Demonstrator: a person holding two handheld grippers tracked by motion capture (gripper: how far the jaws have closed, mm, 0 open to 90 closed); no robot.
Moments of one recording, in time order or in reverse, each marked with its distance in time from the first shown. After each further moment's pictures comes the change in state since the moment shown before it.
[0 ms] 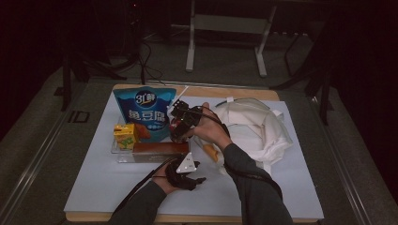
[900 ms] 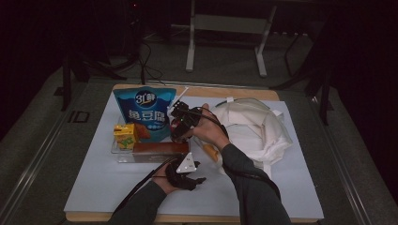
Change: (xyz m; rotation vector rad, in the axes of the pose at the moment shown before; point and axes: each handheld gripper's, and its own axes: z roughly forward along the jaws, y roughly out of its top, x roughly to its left) left arm 0.000 0.000 0.000 0.002 -0.003 -0.002; right arm -0.004 -0.001 0.011 0.005 -0.010 0.019
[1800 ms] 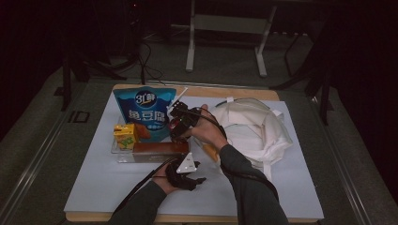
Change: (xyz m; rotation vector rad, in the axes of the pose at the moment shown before) left arm 0.000 0.000 0.000 0.000 0.003 0.003; right arm 0.000 0.002 0.005 -0.001 -0.001 0.028
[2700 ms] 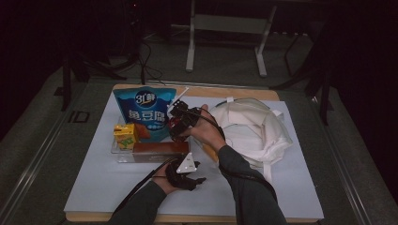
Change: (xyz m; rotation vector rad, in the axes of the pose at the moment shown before) left arm 0.000 0.000 0.000 -0.002 -0.001 -0.003; right arm -0.002 0.000 0.003 -0.039 -0.027 0.032
